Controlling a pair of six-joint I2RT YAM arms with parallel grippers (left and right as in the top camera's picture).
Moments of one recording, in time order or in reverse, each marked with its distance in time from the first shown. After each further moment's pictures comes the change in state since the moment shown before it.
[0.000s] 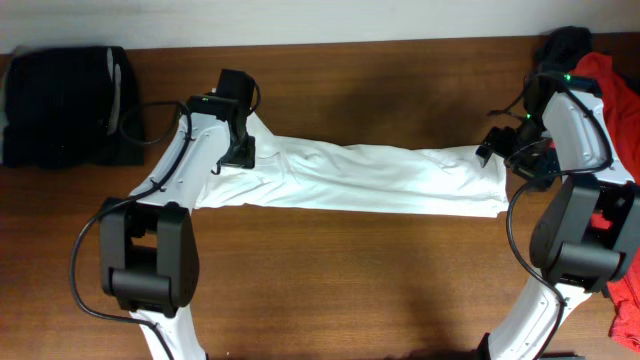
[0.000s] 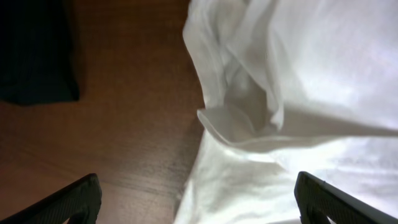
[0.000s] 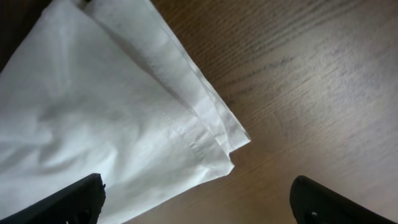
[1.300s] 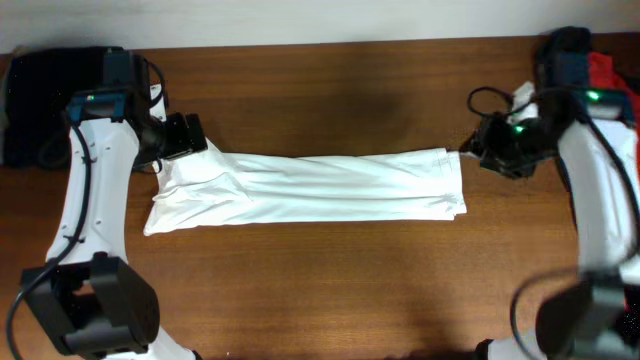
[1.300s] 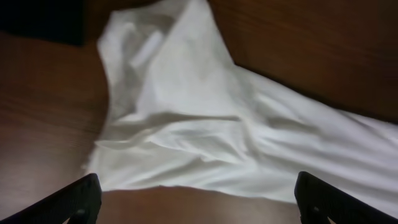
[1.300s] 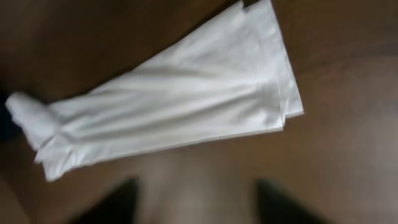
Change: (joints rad) left arm 0.295 -0.215 0.063 -0.195 0.491 -0.058; right arm 0.068 -0.446 -0.124 -0.007 -0.445 -0.134
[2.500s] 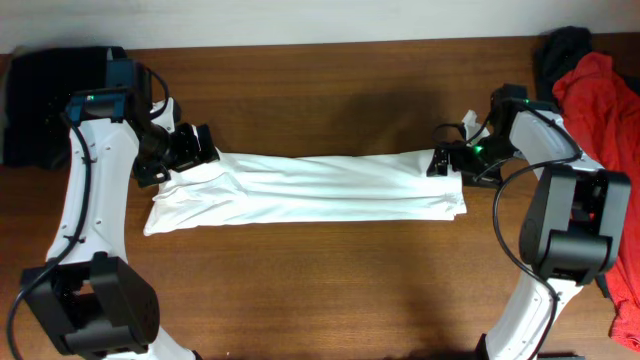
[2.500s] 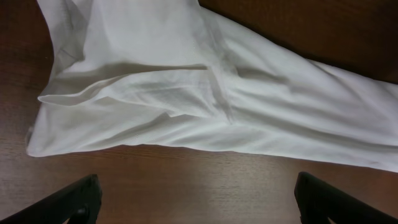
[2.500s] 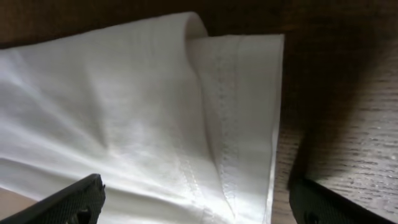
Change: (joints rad) left arm 0.000 0.000 0.000 -0.123 0.134 -0.002; right arm 0.013 0.476 -0.101 0.318 0.031 -0.371
